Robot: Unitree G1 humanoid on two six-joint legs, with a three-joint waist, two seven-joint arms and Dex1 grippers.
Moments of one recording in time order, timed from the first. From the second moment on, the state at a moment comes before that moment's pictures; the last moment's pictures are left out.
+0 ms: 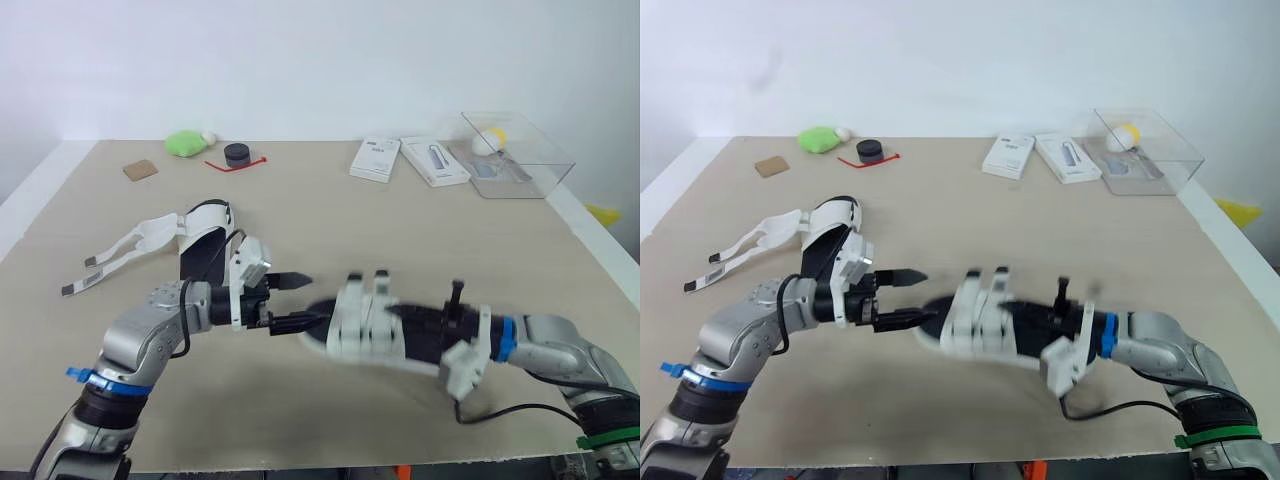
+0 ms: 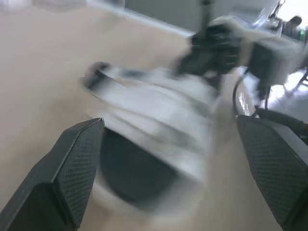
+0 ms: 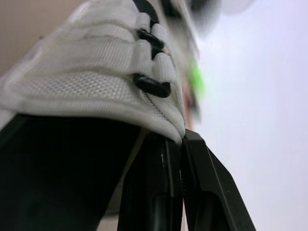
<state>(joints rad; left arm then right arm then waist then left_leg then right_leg) -0.42 0.45 -0.12 -0.25 -0.62 0.67 -0.96 -0.27 -0.77 -0.06 0.21 -0.51 -0.87 0.44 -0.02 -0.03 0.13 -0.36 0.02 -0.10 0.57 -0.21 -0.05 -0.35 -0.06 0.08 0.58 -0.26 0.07</state>
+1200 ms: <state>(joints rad) -0.47 0.67 -0.02 0.02 -0.18 0.29 -0.77 -0.36 -0.64 -0.32 -0.37 0.24 0.57 0.85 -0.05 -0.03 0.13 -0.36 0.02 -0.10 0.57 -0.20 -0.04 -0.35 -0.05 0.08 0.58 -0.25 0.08</state>
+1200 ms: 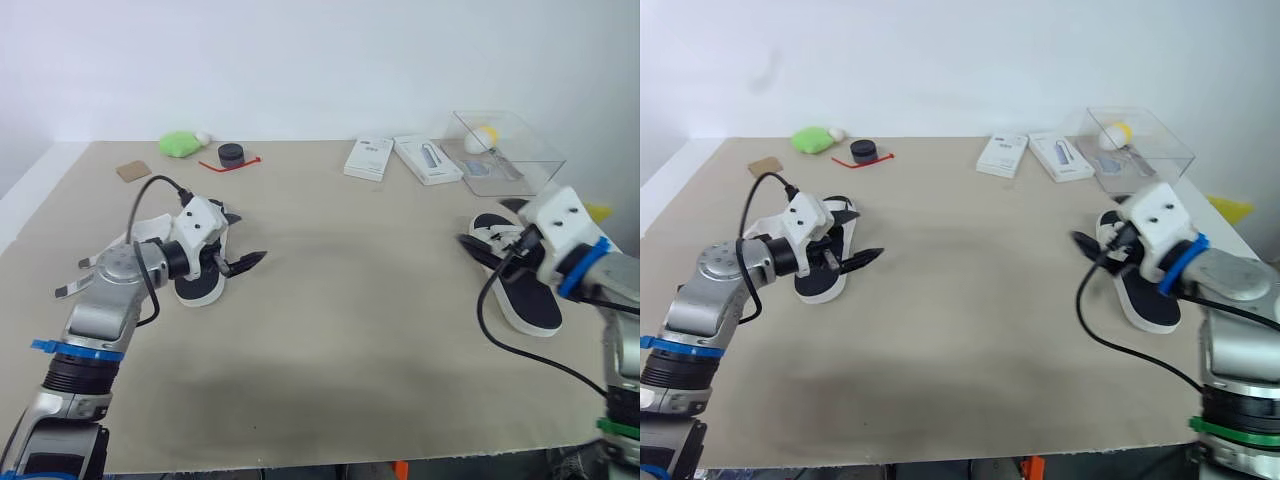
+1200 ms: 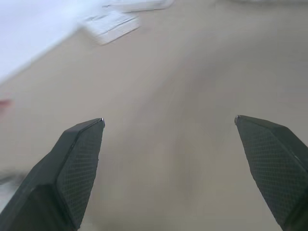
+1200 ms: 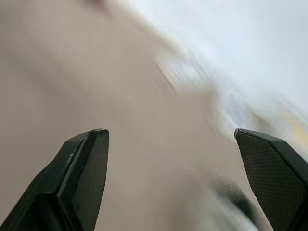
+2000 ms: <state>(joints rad) -0.56 0.66 -0.14 0.36 0.29 0.05 -0.40 -0.51 -0.53 0.04 -0.42 0.40 0.57 0.82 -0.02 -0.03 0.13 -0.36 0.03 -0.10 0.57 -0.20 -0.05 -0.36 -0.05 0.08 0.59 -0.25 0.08</state>
